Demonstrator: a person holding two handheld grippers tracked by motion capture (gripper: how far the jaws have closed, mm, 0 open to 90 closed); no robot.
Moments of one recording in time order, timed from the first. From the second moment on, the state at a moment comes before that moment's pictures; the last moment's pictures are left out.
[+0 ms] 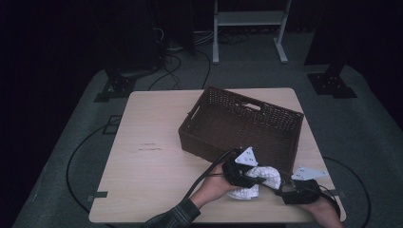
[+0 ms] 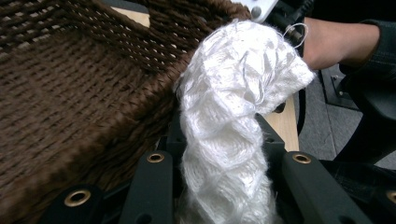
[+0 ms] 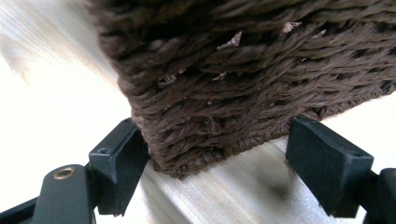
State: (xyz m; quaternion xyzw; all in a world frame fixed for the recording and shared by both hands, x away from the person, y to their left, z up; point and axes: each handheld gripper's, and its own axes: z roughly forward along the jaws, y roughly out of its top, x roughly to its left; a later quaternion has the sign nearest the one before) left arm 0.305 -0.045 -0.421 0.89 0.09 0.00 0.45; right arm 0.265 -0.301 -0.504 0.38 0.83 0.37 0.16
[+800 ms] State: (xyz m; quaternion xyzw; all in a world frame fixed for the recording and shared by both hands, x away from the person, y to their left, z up) left arm 0.305 -0.063 -0.476 0.92 0.10 -0.02 0.38; right arm 0.265 -0.301 -0.504 0.38 0.83 0.37 0.16
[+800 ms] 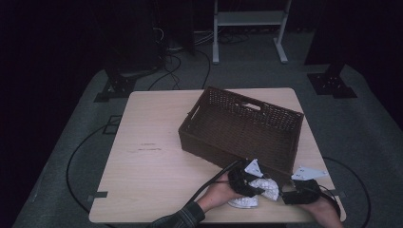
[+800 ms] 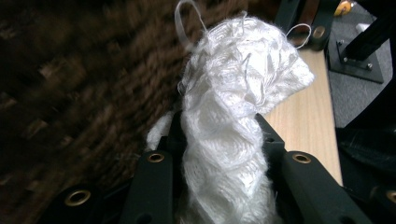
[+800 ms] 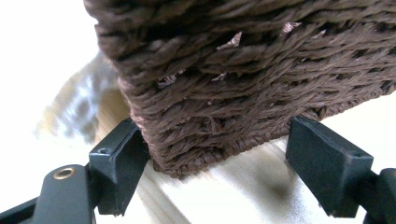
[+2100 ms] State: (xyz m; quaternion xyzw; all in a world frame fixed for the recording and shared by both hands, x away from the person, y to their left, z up) left arm 0.317 0.051 -0.446 0.91 0.18 0.02 0.38; right arm 0.264 -0.304 -0.502 0.38 0.83 0.38 0.15
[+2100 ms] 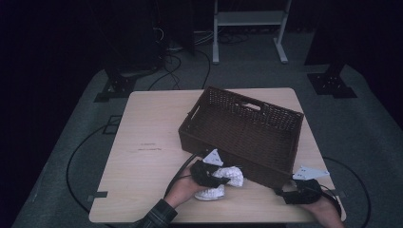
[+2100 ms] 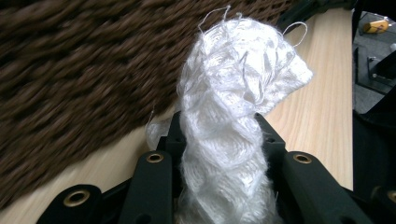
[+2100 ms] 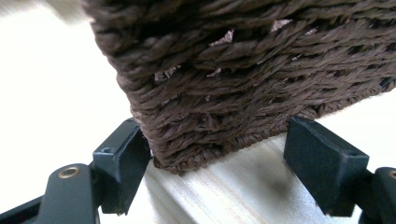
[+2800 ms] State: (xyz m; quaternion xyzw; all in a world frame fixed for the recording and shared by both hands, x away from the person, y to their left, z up) left arm 0.325 0.136 -0.443 0.88 0.27 0.05 0.39; right arm 0.246 -0.327 -0.487 0.36 0.82 0.42 0.11
